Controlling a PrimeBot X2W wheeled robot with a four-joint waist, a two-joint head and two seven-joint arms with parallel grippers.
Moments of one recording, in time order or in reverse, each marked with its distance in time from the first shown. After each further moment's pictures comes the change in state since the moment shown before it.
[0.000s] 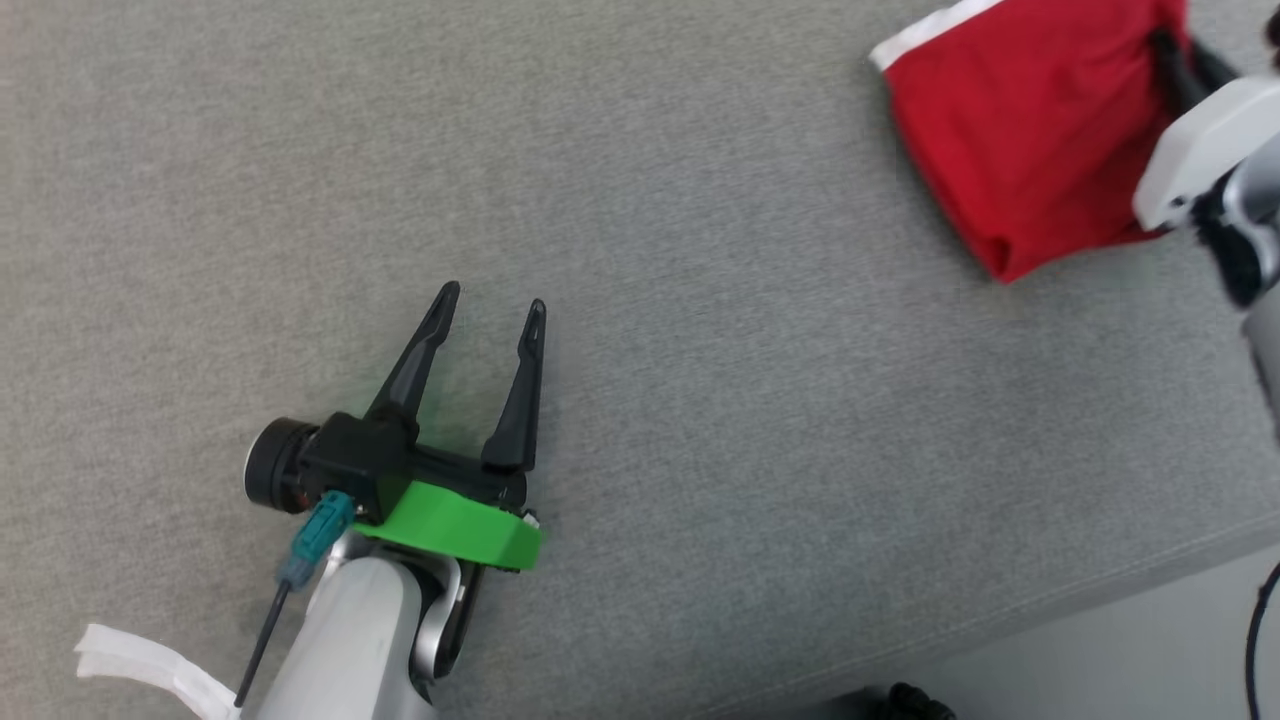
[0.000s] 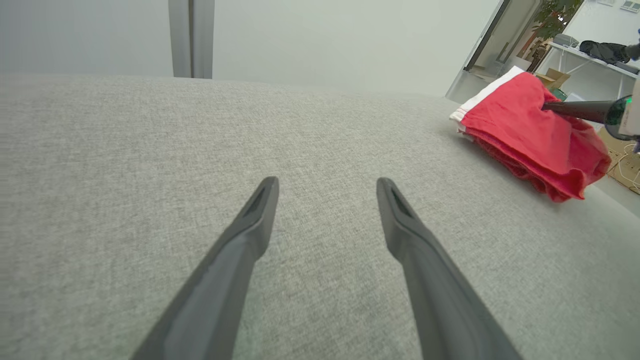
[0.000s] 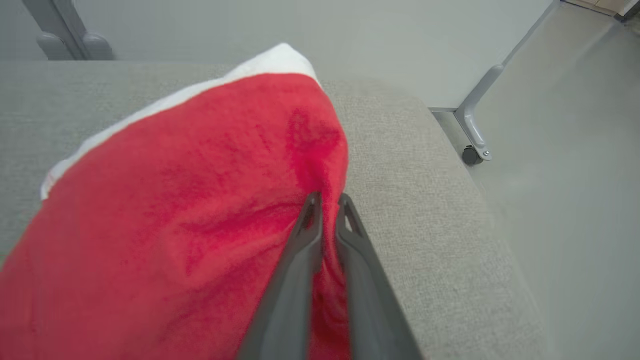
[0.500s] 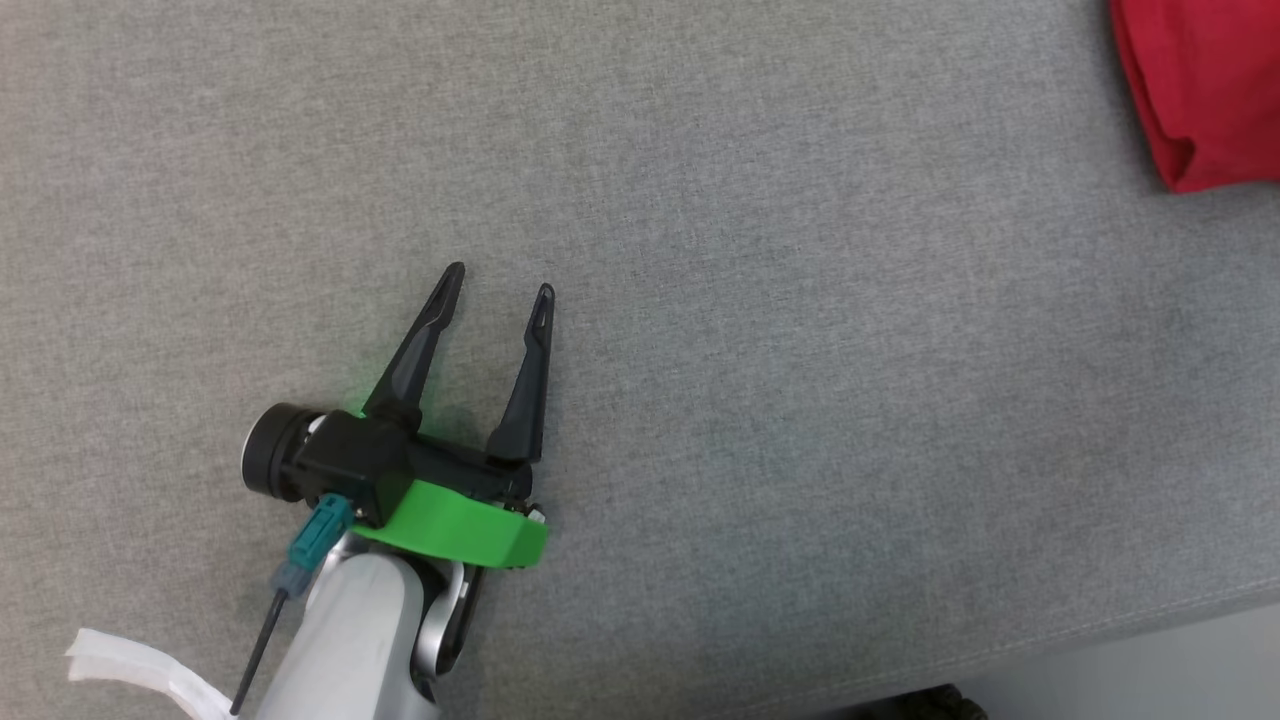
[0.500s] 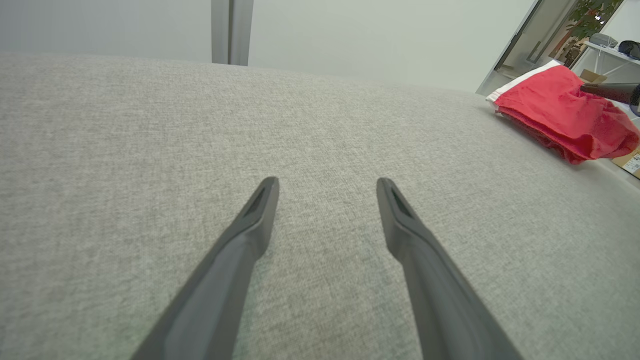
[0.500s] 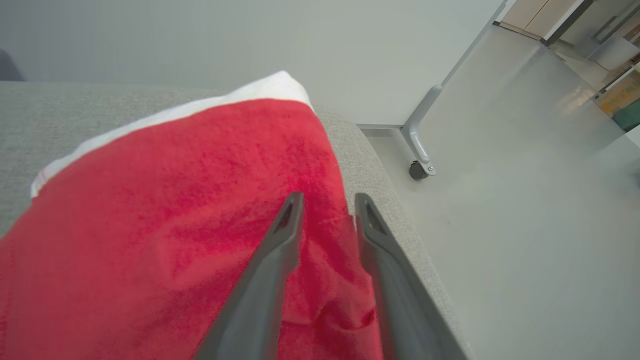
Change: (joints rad) left arm 0.001 0.002 -0.001 -0.066 0.016 0.001 0.000; right arm -0.158 -0.158 -0.140 0.219 -0.112 0.000 -0.140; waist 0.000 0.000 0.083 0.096
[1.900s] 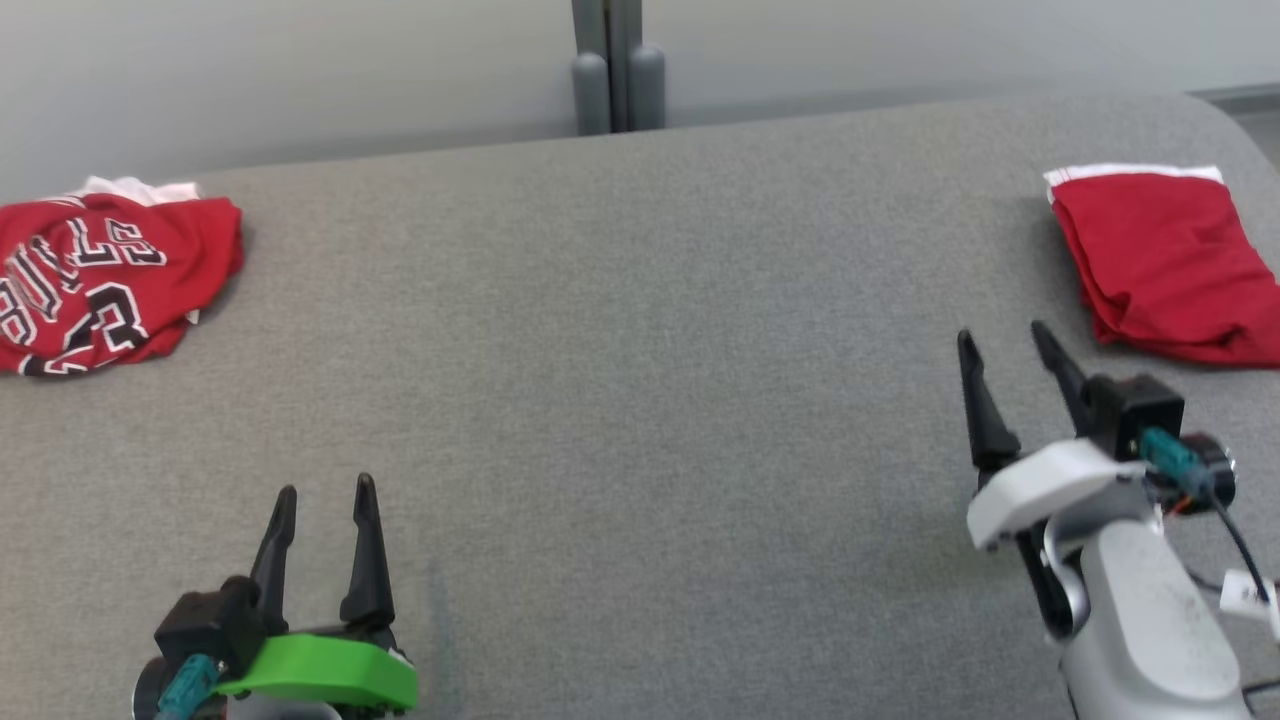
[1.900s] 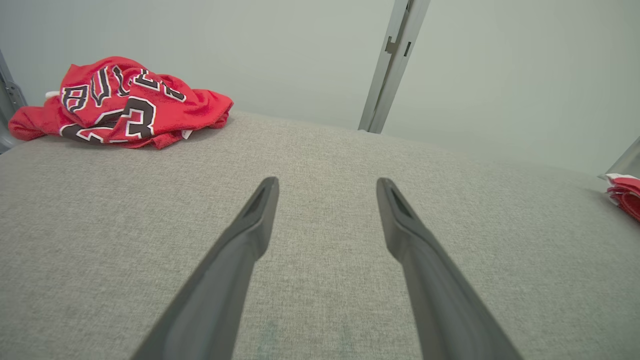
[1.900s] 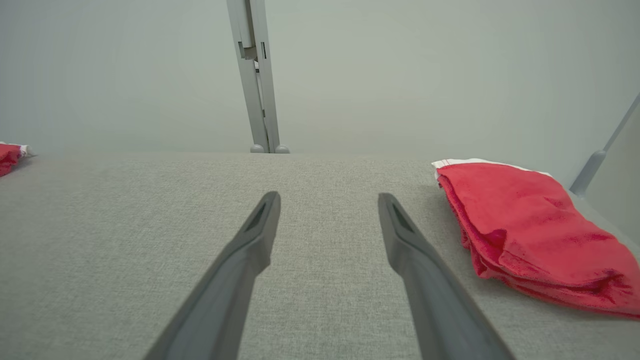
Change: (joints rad) left arm 0.271 -0.025 0.295 0.117 -0.072 0.006 0.000; right arm 0.785 0.465 -0.104 -0.656 -0.150 0.000 -0.067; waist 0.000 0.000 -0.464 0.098
